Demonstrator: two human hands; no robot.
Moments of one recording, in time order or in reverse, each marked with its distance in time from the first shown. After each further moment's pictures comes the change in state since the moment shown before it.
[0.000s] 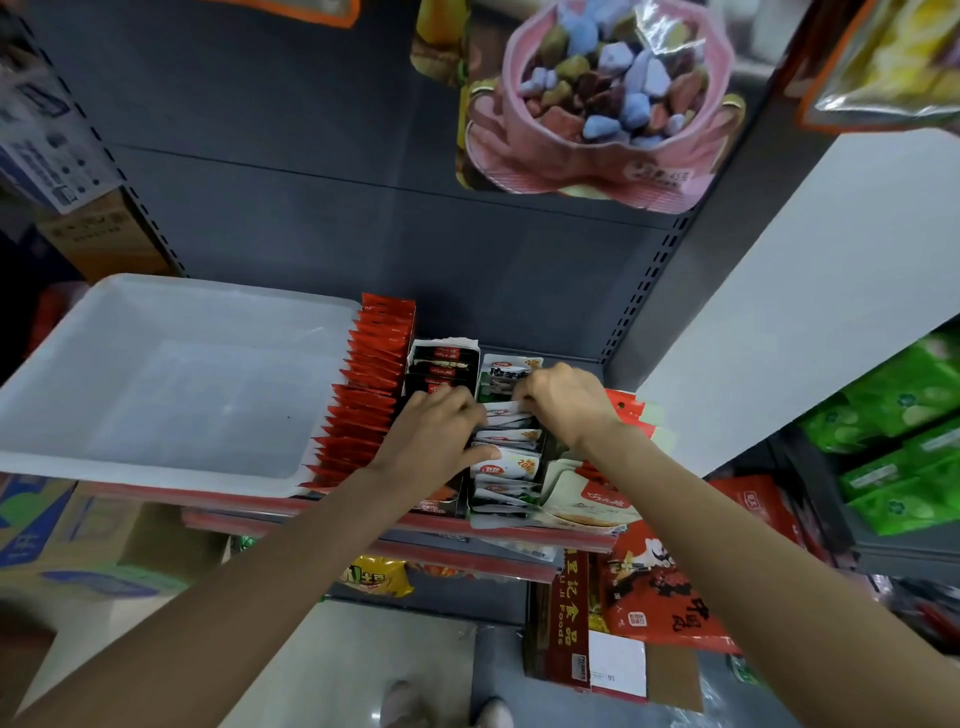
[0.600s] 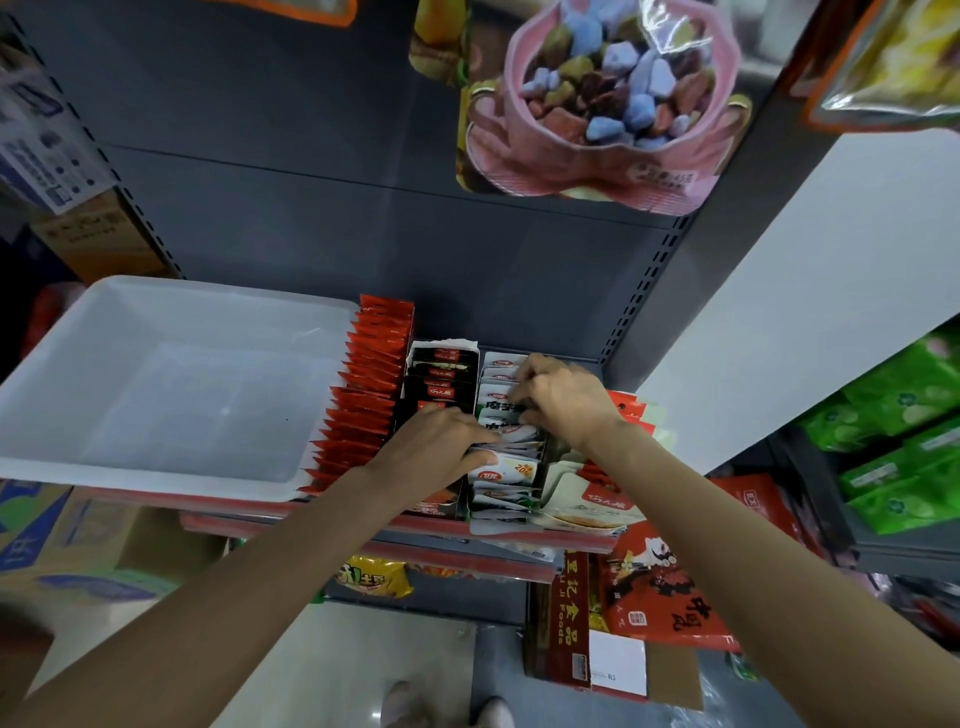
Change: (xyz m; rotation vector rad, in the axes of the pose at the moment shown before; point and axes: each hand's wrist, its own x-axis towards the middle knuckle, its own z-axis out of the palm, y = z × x) left_hand 0.001 -0.005 -0.002 -0.145 -0.135 0.083; right_hand 0.001 0.005 -0.003 0.007 -0.051 -0.091
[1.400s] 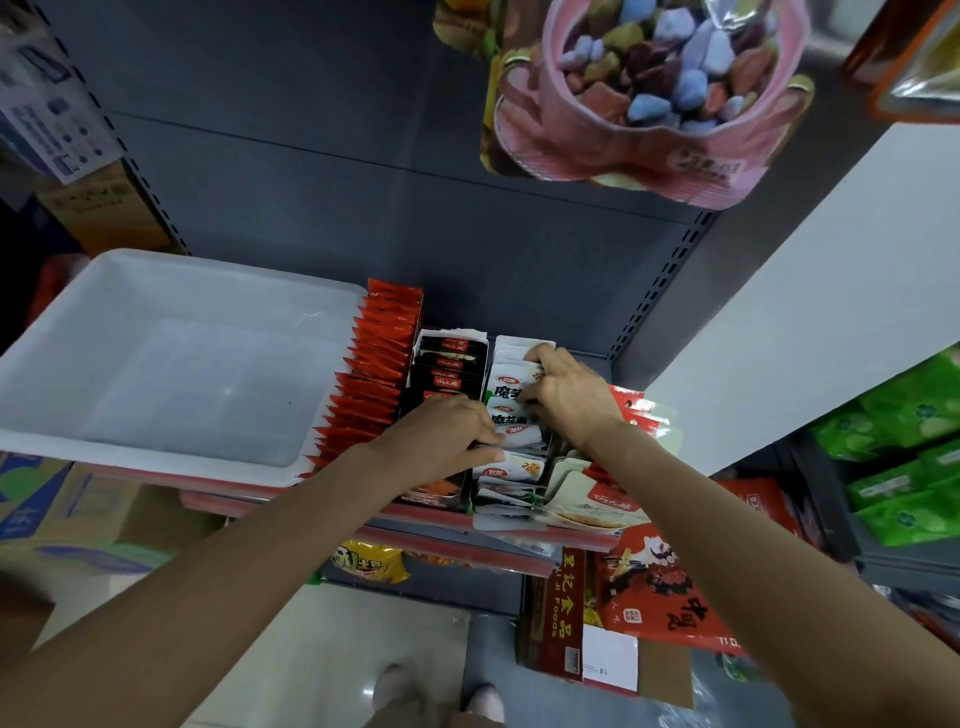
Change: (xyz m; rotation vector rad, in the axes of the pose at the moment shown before) left_hand 0.009 -0.009 0.000 -0.075 -0.116 0.011; right_hand 0.010 0.008 0.024 -0.029 0.103 -0.045
